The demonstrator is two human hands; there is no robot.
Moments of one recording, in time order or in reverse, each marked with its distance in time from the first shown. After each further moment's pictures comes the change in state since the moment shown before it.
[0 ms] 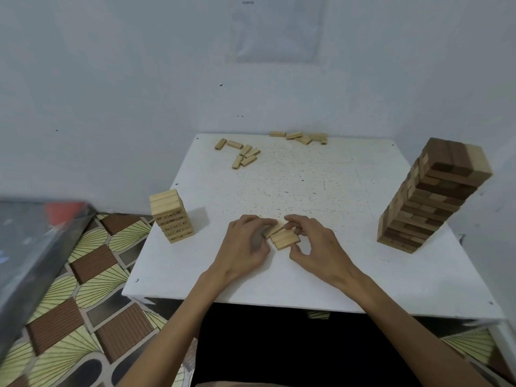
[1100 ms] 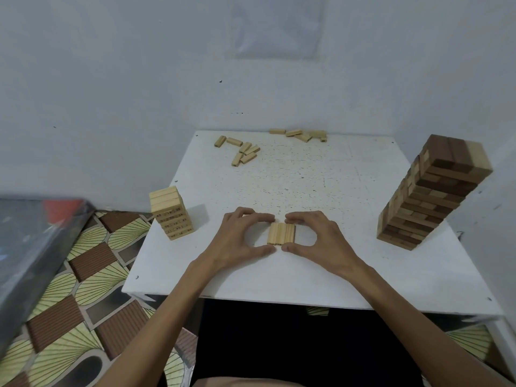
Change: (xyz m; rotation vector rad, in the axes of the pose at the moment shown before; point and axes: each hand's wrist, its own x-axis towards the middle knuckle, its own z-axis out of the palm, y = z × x) left_hand 0.007 -0.017 -0.018 0.021 -0.185 -0.053; right_hand 0.010 0.011 -0.008 0.059 0.002 0.051
